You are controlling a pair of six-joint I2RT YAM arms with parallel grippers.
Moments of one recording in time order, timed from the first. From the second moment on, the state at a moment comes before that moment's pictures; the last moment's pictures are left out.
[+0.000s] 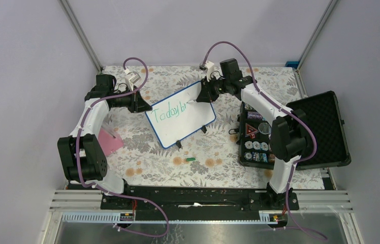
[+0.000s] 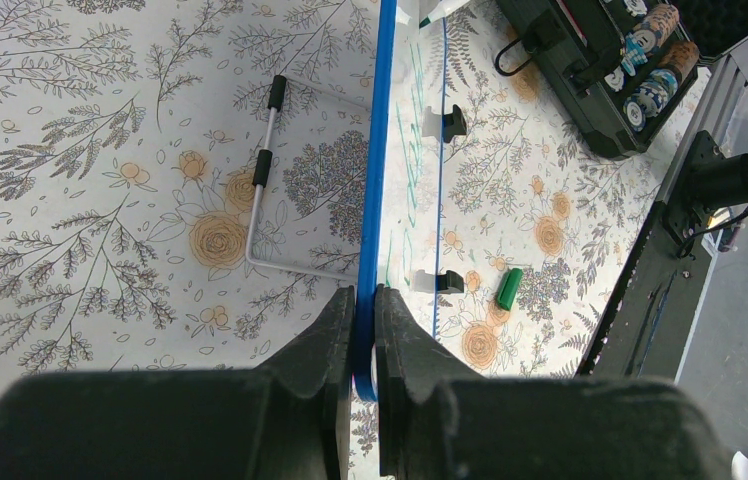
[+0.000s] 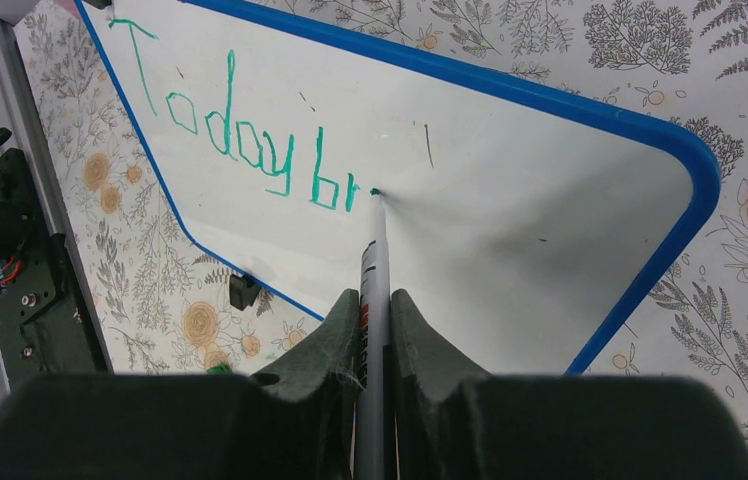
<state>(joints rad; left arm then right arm) 0.12 1.55 1.23 -0.65 1.03 0.38 0.43 1.89 1.59 -0.43 -0.69 -0.12</state>
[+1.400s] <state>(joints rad) 0.12 1.55 1.23 -0.65 1.03 0.38 0.44 1.89 1.56 -0.45 -0.69 -0.15</state>
